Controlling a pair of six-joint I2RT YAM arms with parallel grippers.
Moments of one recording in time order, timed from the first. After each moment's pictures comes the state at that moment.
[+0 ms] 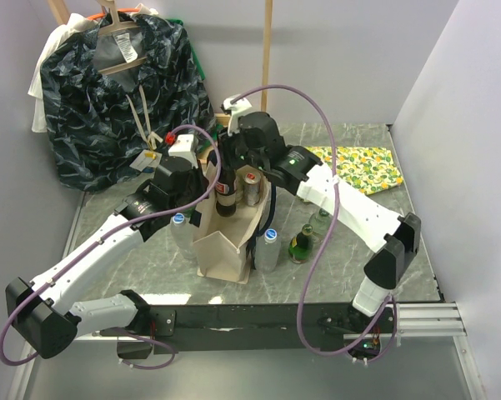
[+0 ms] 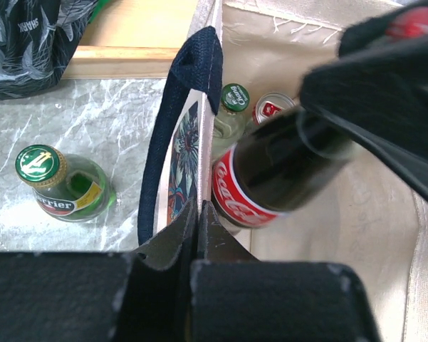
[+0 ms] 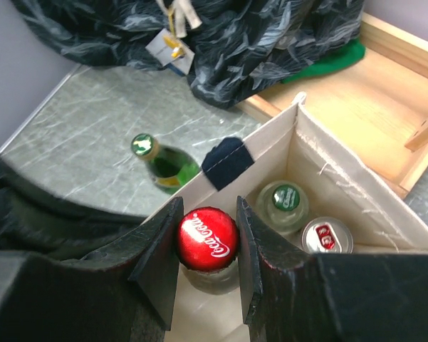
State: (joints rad) left arm -0.64 1.13 1.07 -0.39 -0.28 -0.47; right arm 0.83 1.68 1.76 -0.45 0.10 0.20
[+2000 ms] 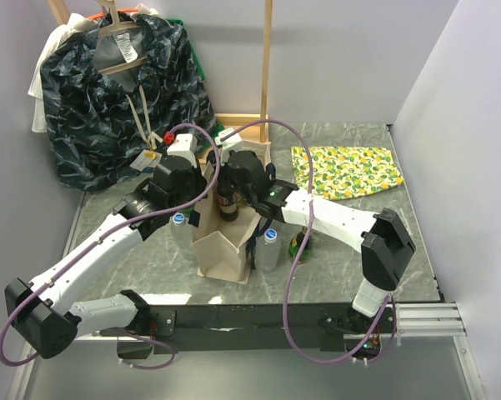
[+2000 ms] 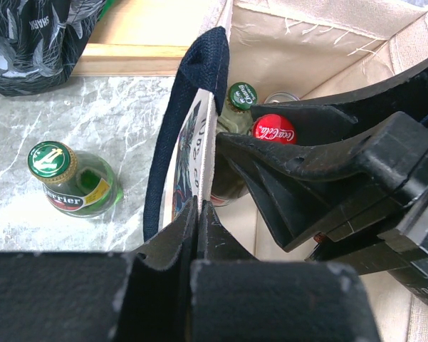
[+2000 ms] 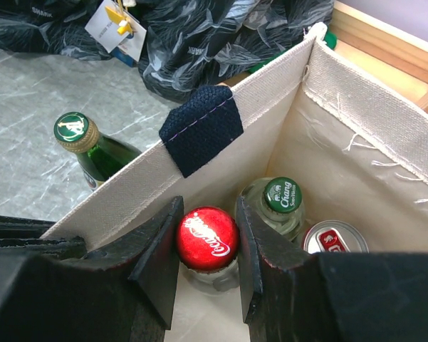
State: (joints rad) left arm -0.64 1.13 1.08 -0.42 -0.30 -0.47; right arm 0.91 1.69 1.37 0.01 0.32 0.11
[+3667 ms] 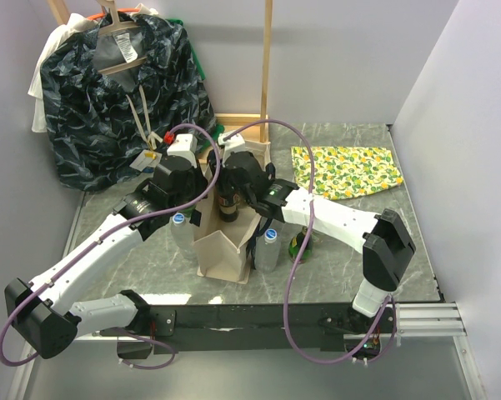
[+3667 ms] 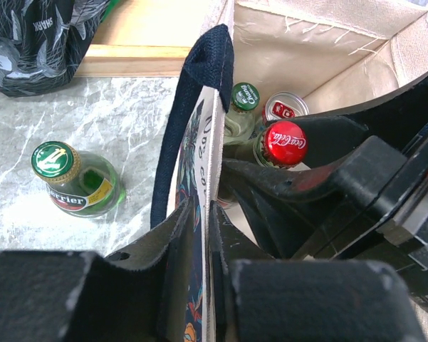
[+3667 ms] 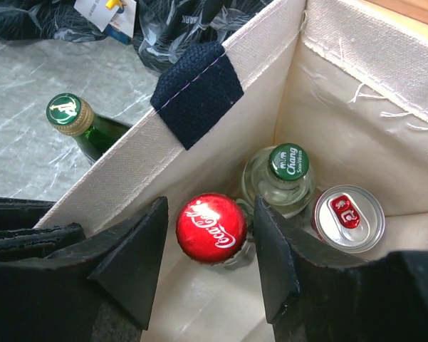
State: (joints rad) left arm -0.64 1.13 1.08 -0.42 -0.30 -0.46; right arm 0.92 1.69 1.39 -0.12 0.34 0.23
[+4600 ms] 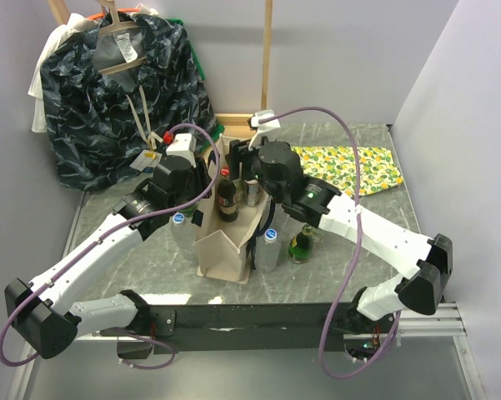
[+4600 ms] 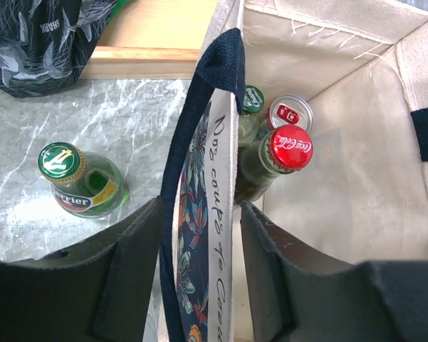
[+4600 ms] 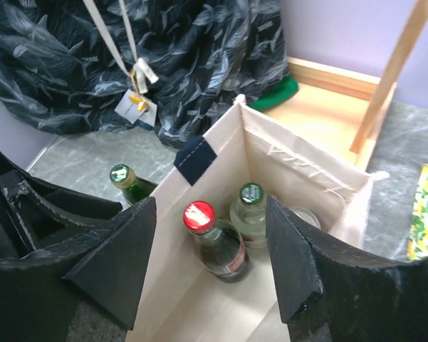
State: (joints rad) left arm -0.64 1.13 1.08 -0.42 -0.31 -0.46; right arm 0.92 1.44 1.39 -0.14 0.42 0.24
